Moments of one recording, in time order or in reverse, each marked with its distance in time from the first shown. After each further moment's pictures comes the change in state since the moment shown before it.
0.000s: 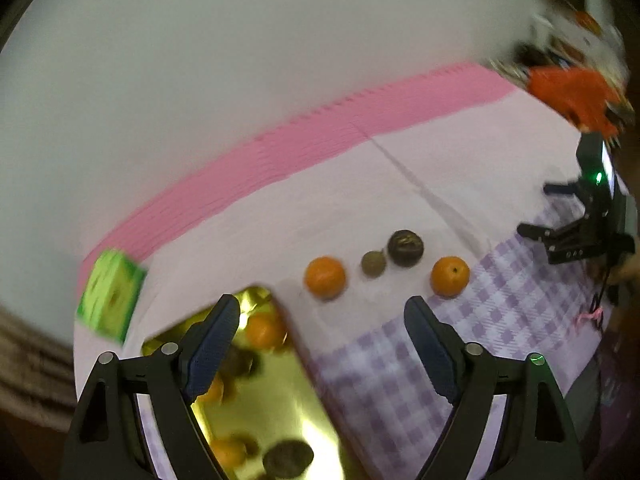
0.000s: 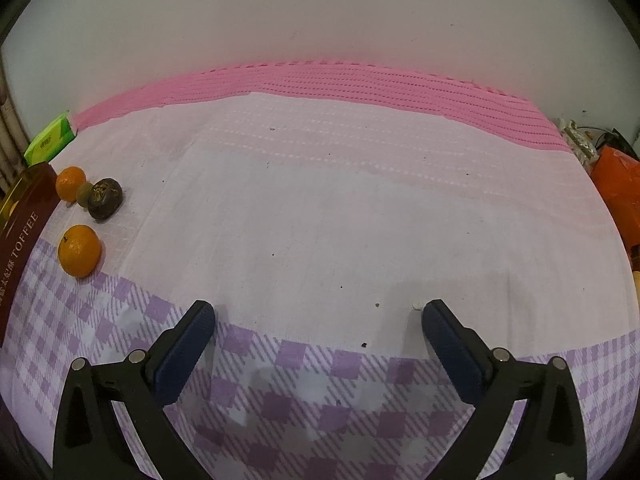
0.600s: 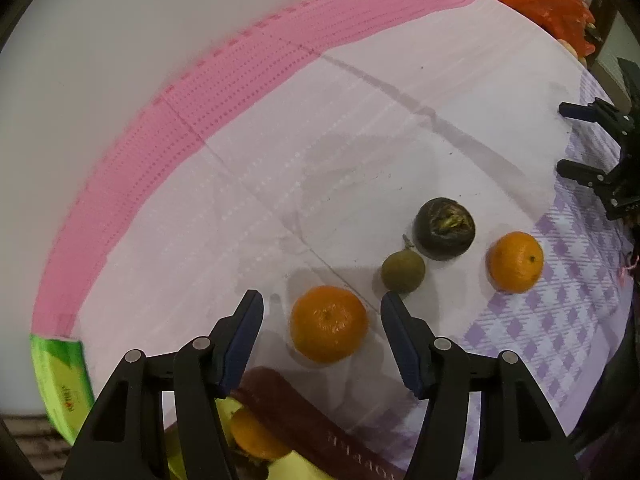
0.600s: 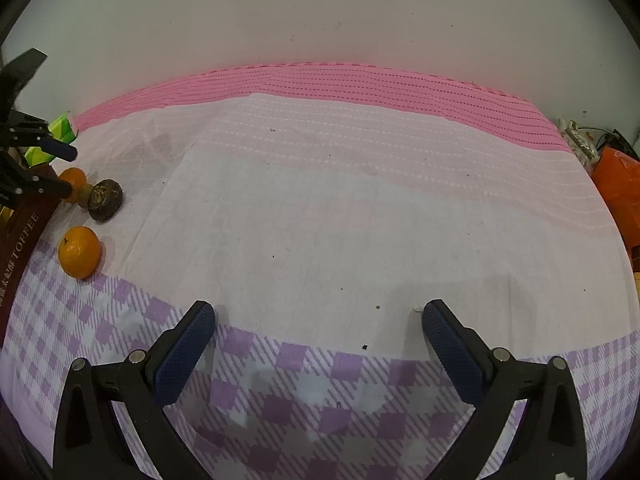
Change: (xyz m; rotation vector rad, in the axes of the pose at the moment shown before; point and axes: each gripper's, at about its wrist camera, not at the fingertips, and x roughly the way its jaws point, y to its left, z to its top) left arm 0.134 0.012 0.037 0.223 0.252 -0.201; right arm 0.003 0.001 0.003 -0.001 -0.001 0.003
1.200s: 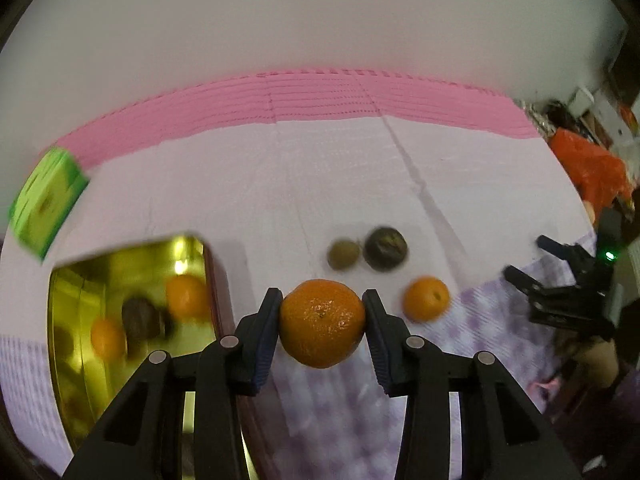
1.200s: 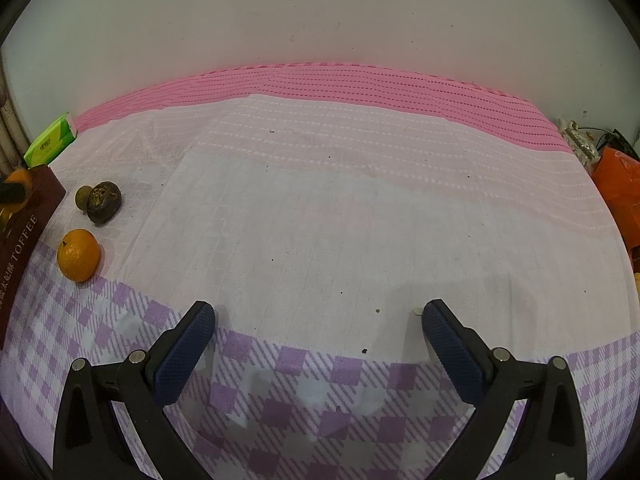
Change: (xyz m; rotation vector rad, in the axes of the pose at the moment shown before) left arm -0.083 -0.039 -0.076 -0.588 -0.213 -0.010; right arm 0.001 0.002 0.002 0.001 -0.001 0.000
